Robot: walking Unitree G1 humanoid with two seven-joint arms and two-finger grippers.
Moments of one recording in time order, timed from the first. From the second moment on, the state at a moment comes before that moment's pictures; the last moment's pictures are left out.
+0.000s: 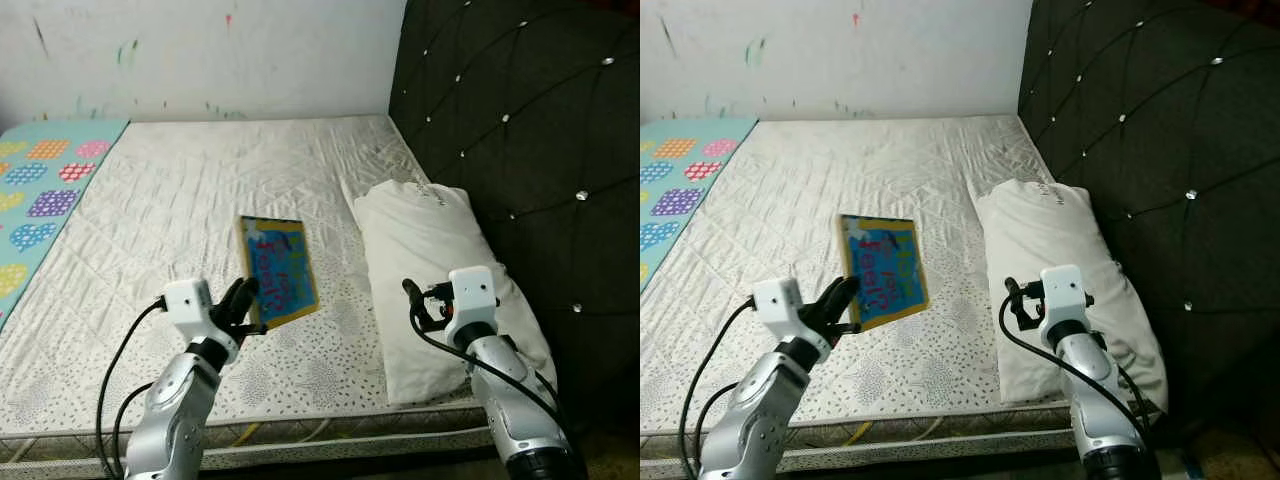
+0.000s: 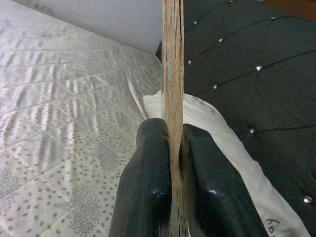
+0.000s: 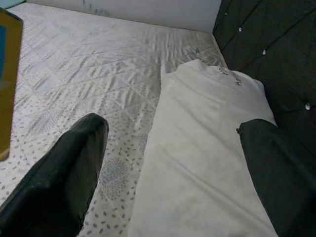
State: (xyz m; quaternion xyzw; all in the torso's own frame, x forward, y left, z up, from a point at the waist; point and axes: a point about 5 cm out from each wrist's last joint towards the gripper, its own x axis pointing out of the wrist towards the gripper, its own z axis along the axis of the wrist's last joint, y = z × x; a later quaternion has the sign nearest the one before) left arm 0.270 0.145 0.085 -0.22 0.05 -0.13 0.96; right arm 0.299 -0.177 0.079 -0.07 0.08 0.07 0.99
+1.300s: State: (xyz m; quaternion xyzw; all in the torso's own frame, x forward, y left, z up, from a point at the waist) left arm 0.270 0.155 0.080 -0.24 0.08 -0.10 0.96; right arm 0.299 -0.180 0.080 -0.07 0.08 0.07 0.99
